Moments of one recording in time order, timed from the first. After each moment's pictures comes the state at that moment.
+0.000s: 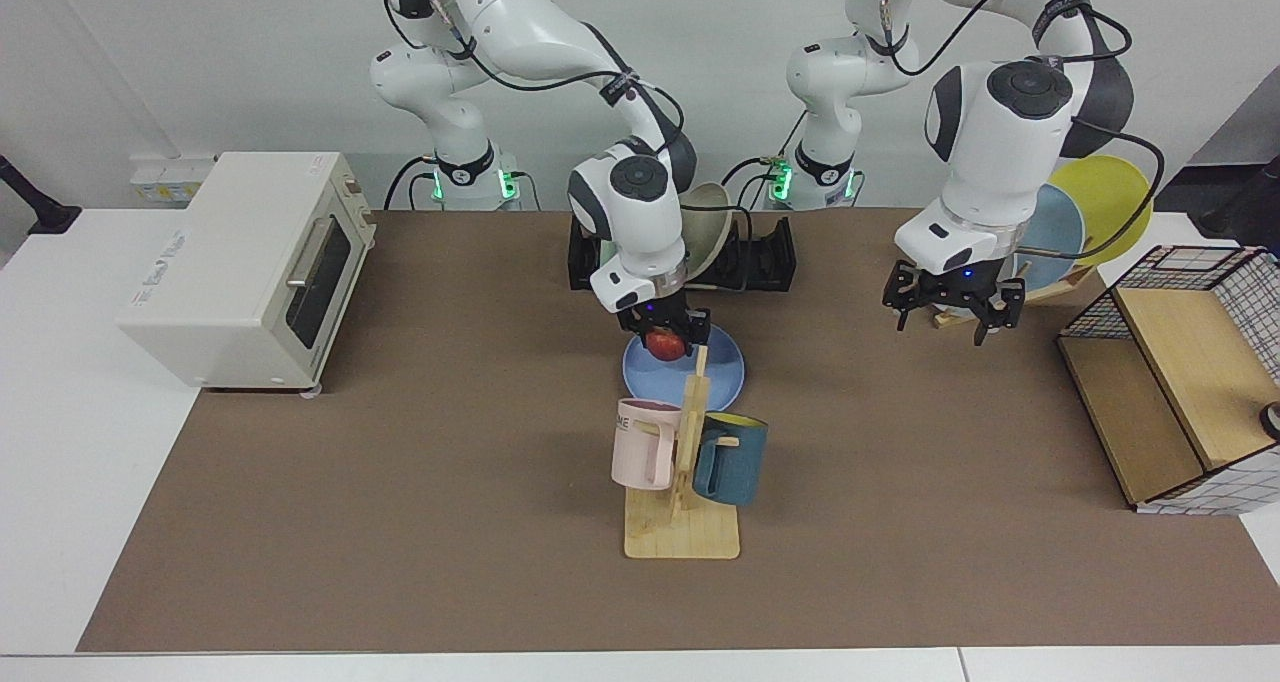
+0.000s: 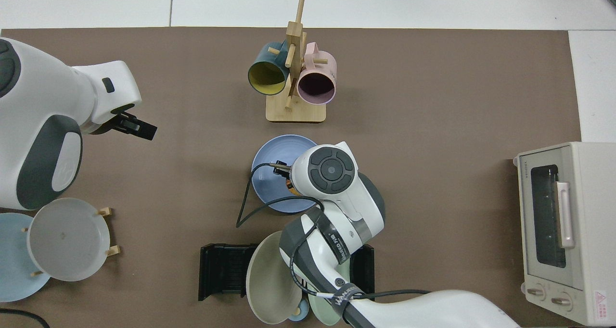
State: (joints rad) left arm 0.14 0.12 -0.31 -1.73 0.18 1.95 0.20; right arm 0.57 0.40 0.06 -1.83 0.07 2.36 0.92
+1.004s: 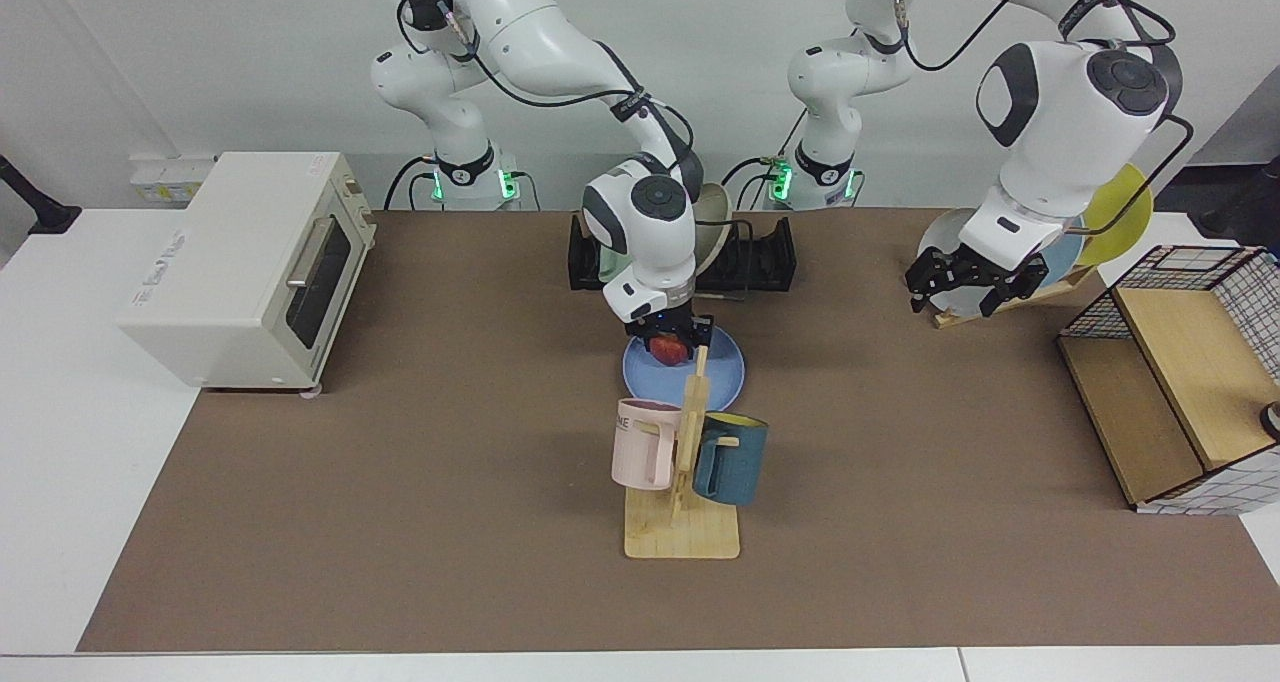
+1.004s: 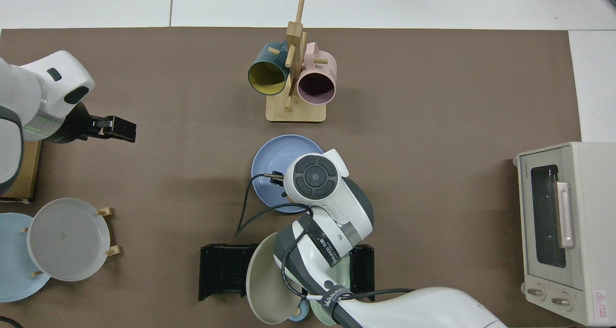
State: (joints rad) left arm 0.23 0.11 -0.30 -1.69 -0.01 1.80 0.03; right arm 0.60 0.44 0.06 -1.83 0.03 2.34 0.92
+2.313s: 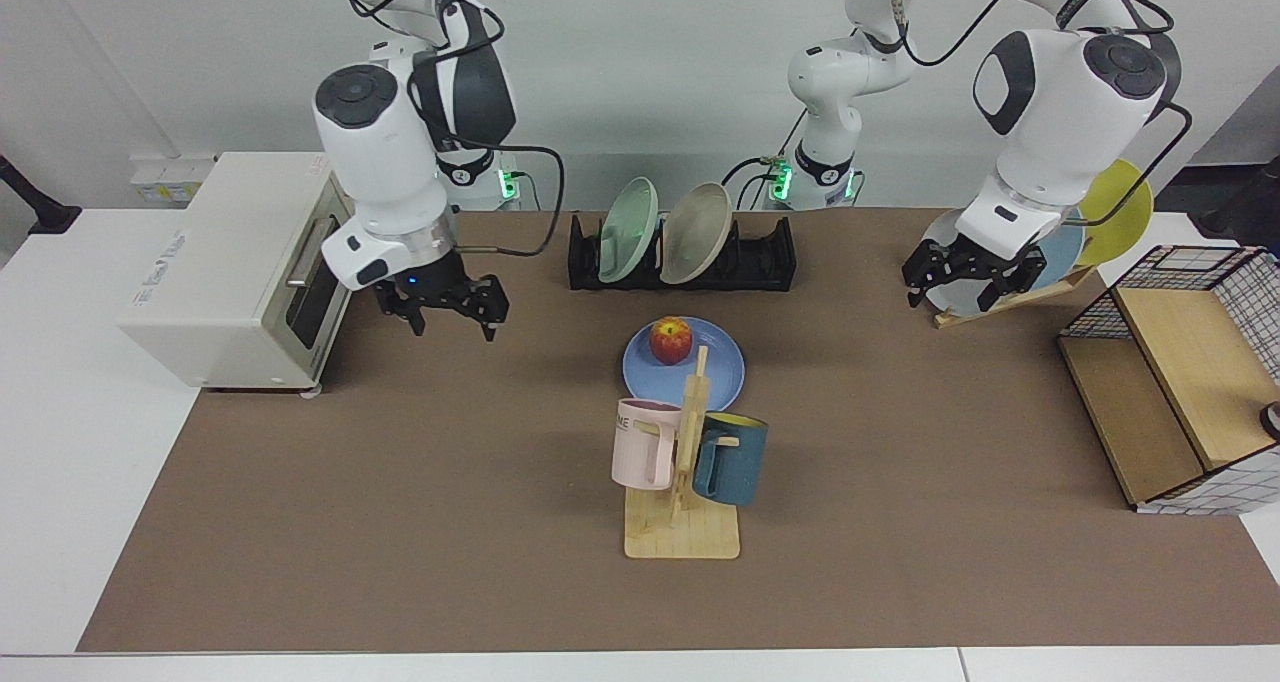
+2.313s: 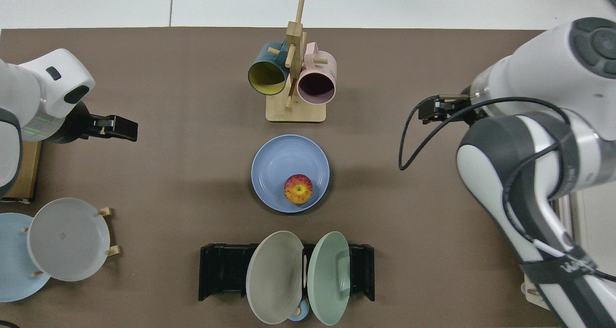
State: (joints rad) left arm 0.23 0.09 -0.32 -1.68 -0.01 1.79 0.02; right arm 0.14 0.18 0.03 -1.62 0.00 1.85 0.30
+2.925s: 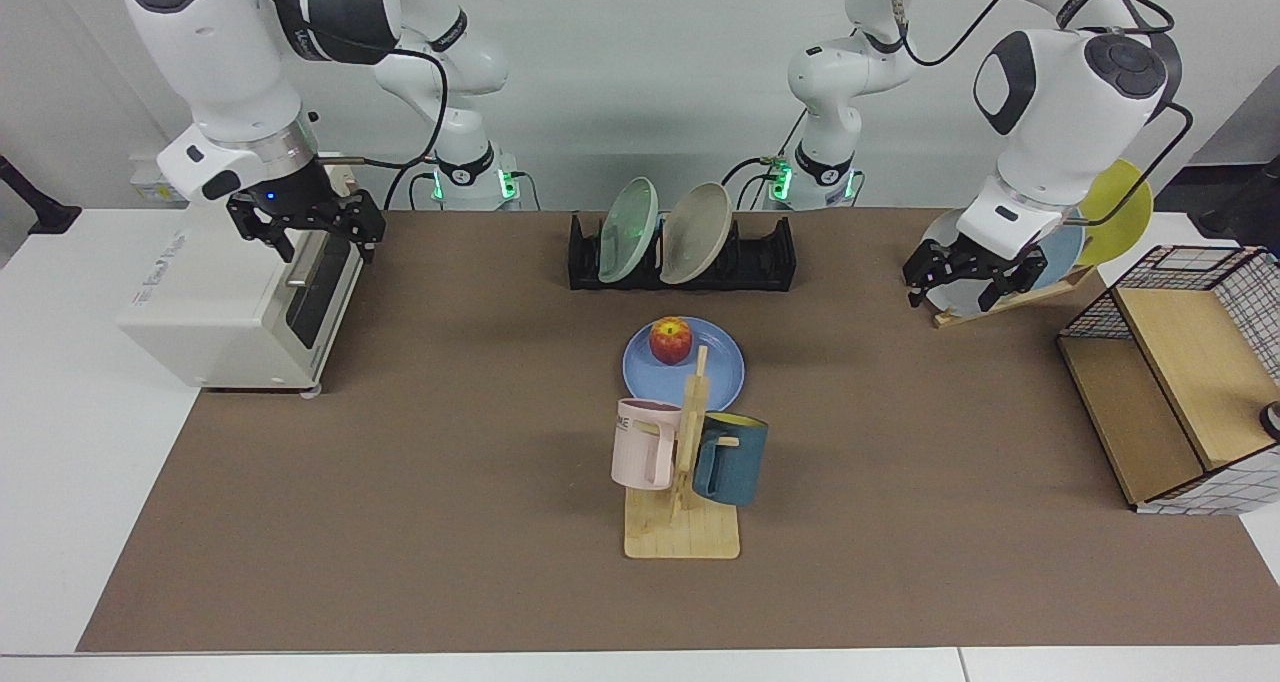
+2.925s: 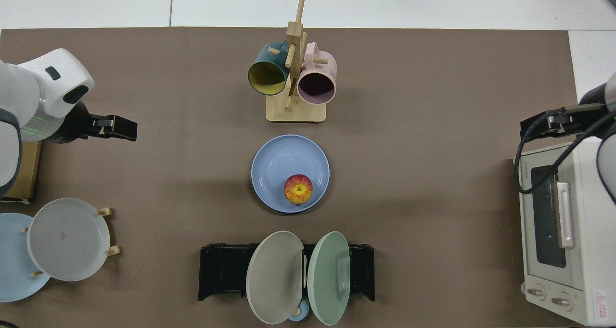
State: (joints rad) left arm 0.23 0.09 -0.32 -1.68 -0.01 1.79 0.02; right arm -0.02 0.08 0.02 -1.51 -0.07 1.55 -0.01
